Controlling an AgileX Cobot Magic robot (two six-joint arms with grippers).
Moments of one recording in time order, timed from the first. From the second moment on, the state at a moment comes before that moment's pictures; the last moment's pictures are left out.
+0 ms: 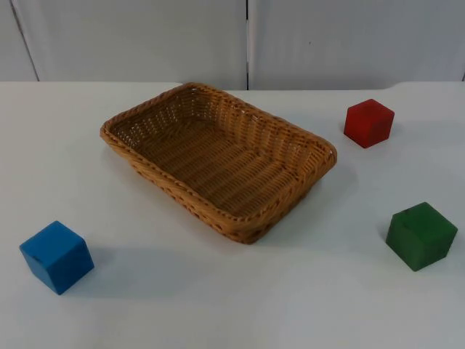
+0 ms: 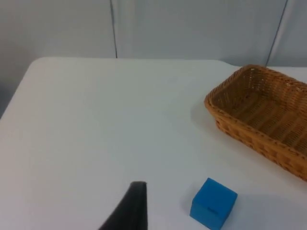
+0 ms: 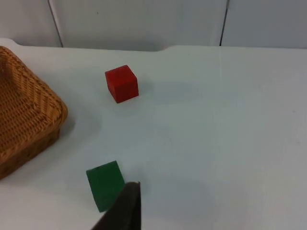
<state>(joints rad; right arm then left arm) 0.07 0.41 -0.66 -0.01 0.83 -0.01 0.05 0.18 -0.57 -0.10 0.90 0.03</state>
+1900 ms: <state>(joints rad) 0.07 1.59 -1.41 0.16 0.73 -0.29 0.05 0.96 -0.69 -0.41 0.71 0.52</state>
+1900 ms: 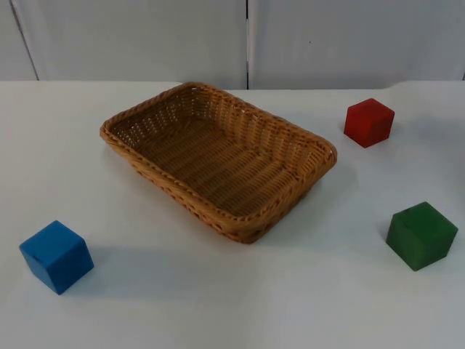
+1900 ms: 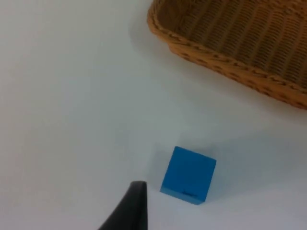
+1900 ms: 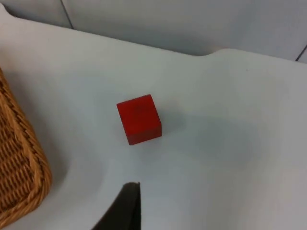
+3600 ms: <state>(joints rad) 0.18 2.38 -2.09 0.24 0.81 -0.55 -0.09 1.61 -0.81 -0.20 0.61 0.59</state>
